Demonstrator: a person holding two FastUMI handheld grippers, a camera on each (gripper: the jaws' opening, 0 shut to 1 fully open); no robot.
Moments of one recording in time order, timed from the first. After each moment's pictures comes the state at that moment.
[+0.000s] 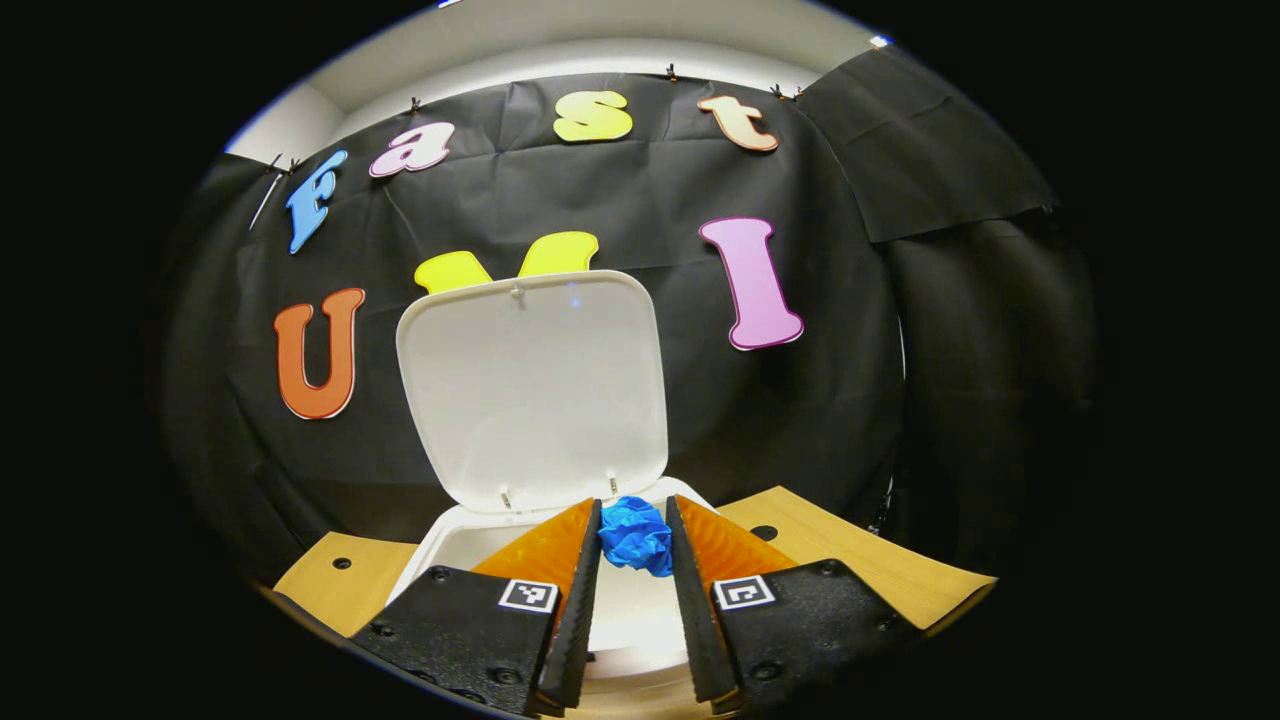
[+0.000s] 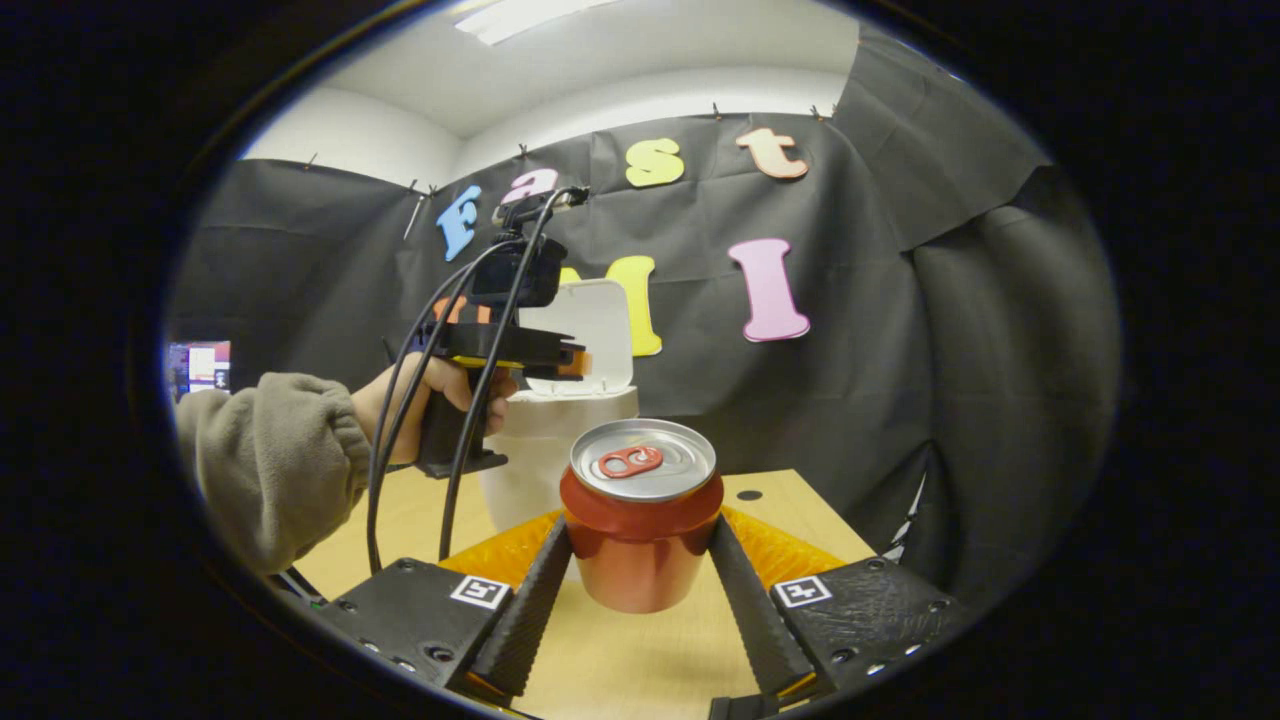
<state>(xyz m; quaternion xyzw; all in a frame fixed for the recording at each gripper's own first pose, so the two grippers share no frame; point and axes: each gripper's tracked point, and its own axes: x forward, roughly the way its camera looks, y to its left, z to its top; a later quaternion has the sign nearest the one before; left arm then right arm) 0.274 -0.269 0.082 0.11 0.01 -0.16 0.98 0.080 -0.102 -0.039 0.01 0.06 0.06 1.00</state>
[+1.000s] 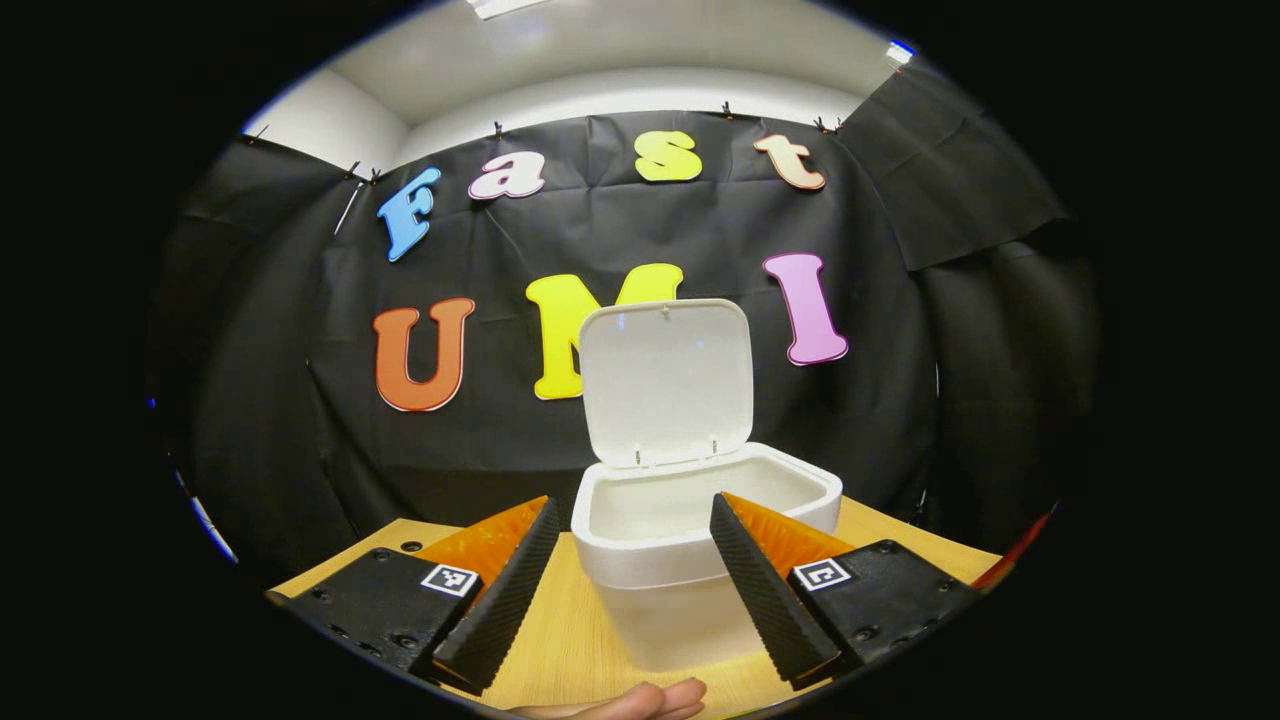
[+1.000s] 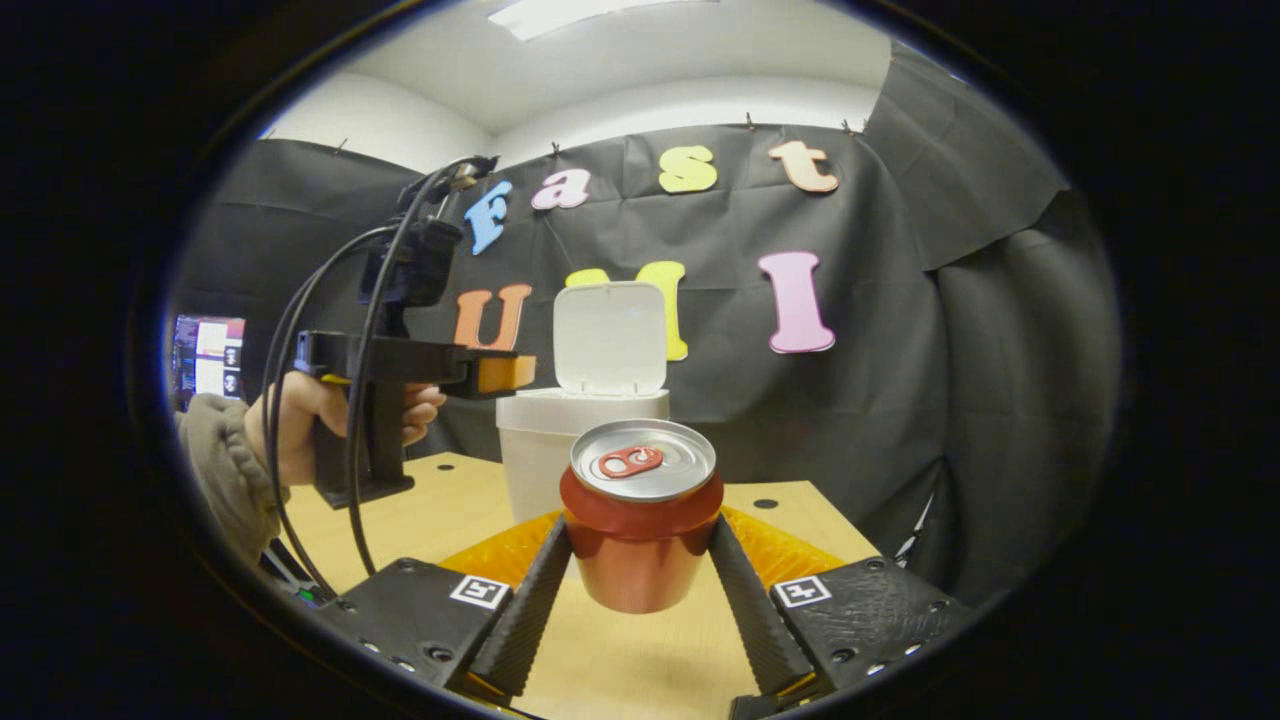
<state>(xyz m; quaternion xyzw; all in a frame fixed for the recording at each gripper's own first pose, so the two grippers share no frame) 0.177 -0.151 0.069 0.08 -0.03 -0.08 0.99 0.072 -0.065 -0.041 -0.01 0.05 0.08 1.00</state>
